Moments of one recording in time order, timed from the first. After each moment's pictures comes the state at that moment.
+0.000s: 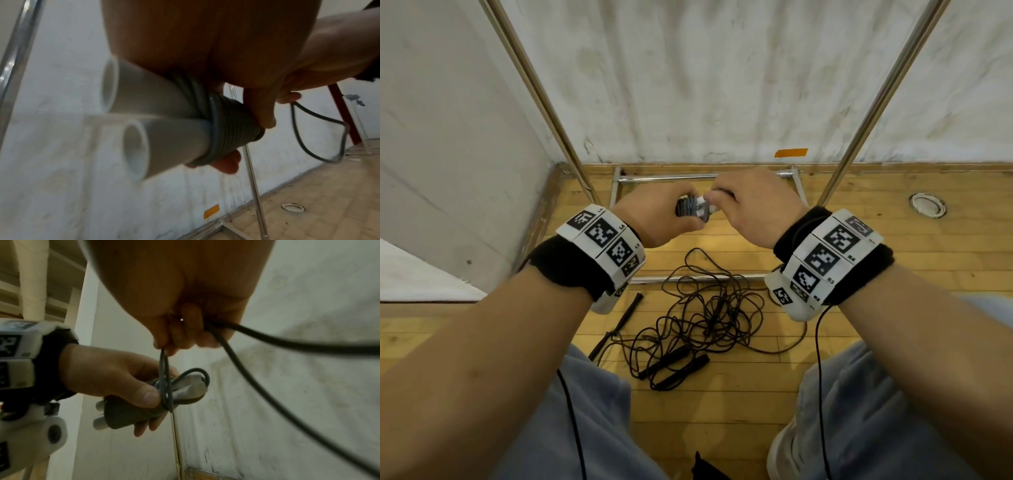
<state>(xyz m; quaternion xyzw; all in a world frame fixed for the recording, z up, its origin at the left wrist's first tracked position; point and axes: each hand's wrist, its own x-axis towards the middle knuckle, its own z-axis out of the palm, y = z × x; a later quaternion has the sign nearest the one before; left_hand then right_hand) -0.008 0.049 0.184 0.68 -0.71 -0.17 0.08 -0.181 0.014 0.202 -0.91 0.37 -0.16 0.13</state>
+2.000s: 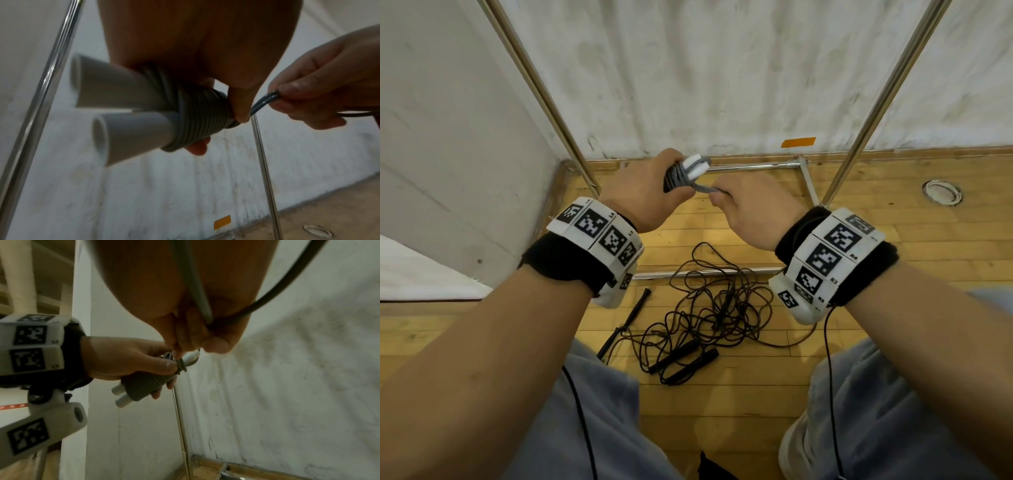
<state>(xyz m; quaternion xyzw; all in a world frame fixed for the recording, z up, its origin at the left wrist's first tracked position) 0.005 0.047 0.187 0.73 -0.67 -0.07 0.14 -0.177 0.021 0.198 -0.90 0.40 -0.10 0.17</state>
